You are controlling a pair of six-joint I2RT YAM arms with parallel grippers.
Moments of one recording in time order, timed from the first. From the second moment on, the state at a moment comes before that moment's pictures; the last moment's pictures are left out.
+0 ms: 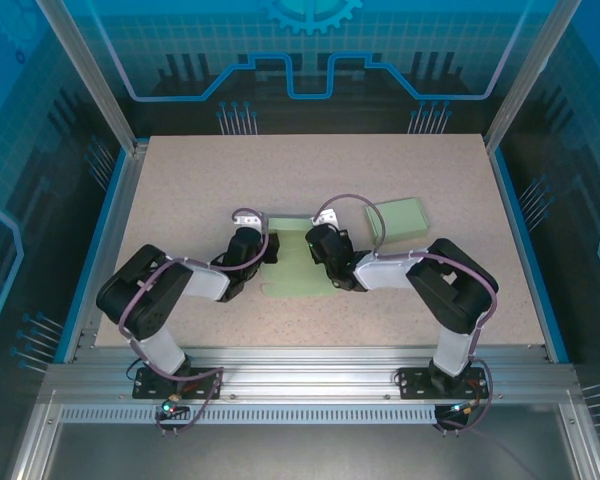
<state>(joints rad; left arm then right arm) -0.49 1.71 0.55 0.66 -0.19 -0.48 0.79 1.81 0.88 0.21 0.57 0.26</state>
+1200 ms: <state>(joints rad) -0.54 1.76 0.63 0.60 -0.43 -0.43 0.74 1.89 0.99 0.06 0.50 0.25</state>
